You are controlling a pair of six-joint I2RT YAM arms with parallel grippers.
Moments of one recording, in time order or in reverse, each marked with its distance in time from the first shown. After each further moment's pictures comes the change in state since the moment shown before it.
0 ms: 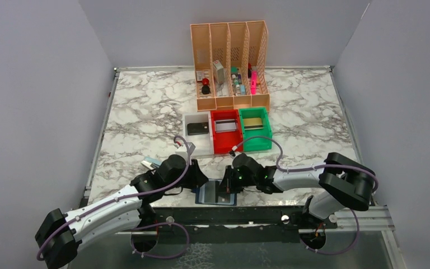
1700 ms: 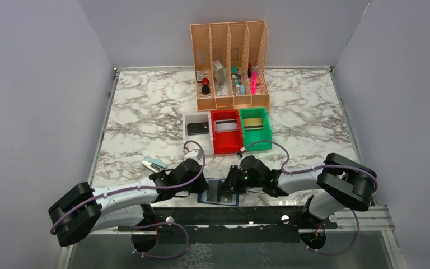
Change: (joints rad) left arm -0.087 0.302 -0.006 0.158 -0.063 -0.097; right arm -0.042 0.009 -0.111 0.192 -0.047 0.121
